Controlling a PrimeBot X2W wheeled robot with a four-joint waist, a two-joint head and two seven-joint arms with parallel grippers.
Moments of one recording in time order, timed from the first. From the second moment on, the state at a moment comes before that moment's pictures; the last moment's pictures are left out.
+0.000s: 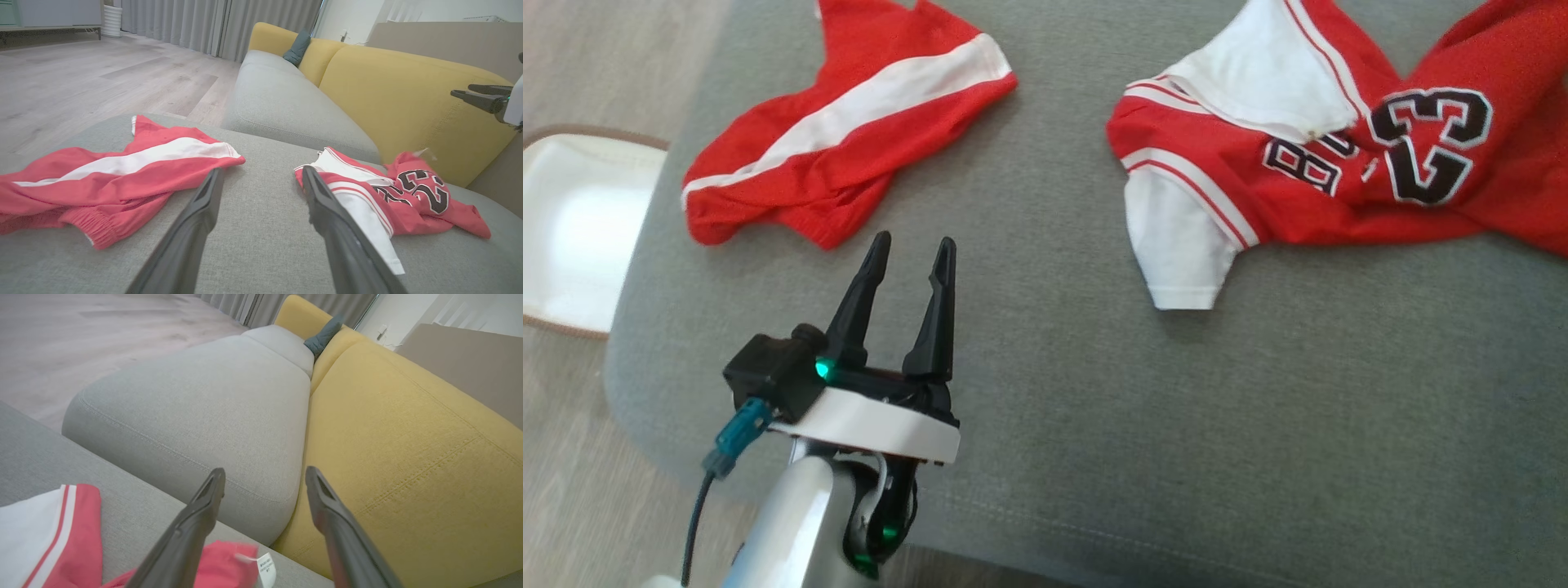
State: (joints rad) left arm -0.17 0.05 -0.34 0.07 -0.36 -0.03 -0.26; right arm -1.21 -0.52 0.30 0.98 -0.04 0.13 0.10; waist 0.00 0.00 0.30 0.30
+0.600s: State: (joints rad) left arm -0.13 0.05 -0.27 0.08 -0.32 -0.03 -0.26; right arm -1.05 -0.34 0.31 1.03 0.09 0.13 -0.24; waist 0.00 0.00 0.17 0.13
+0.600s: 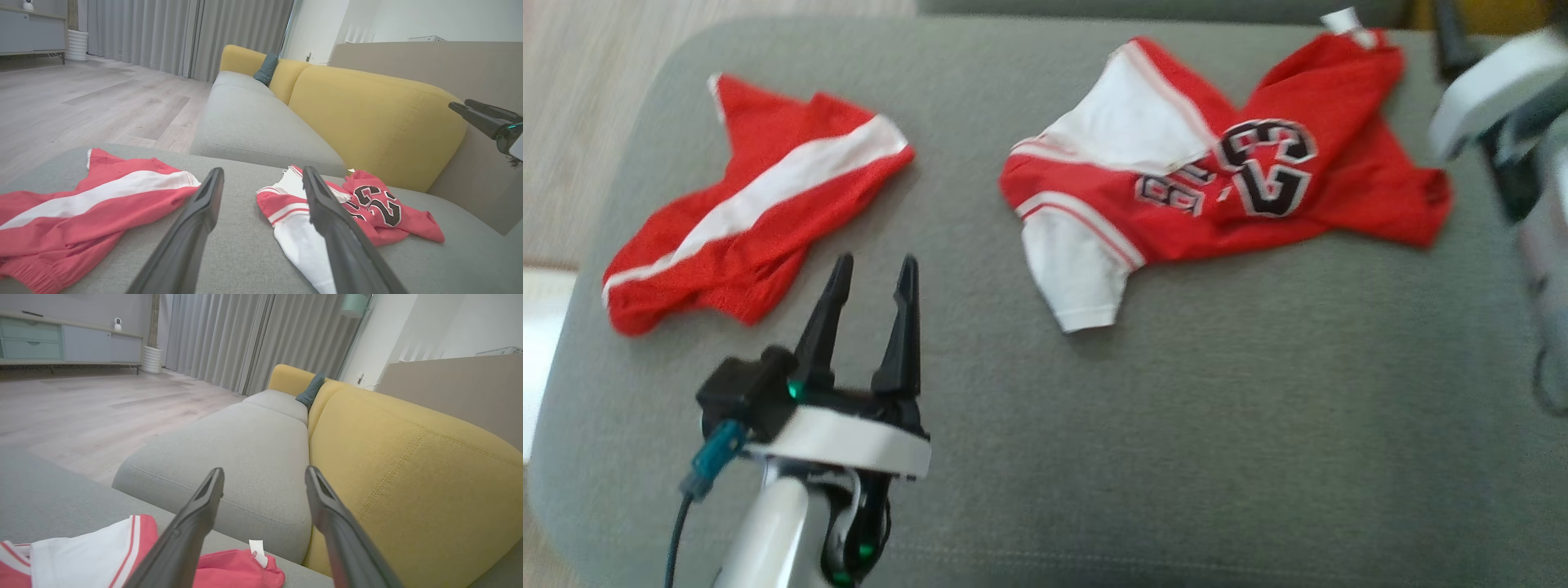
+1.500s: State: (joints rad) left arm -0.11 0.05 -0.25 0.37 -0.21 0.02 -0.26; right arm -0.21 -0.08 0.05 0.16 0.07 0.13 -0.18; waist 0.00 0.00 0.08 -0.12
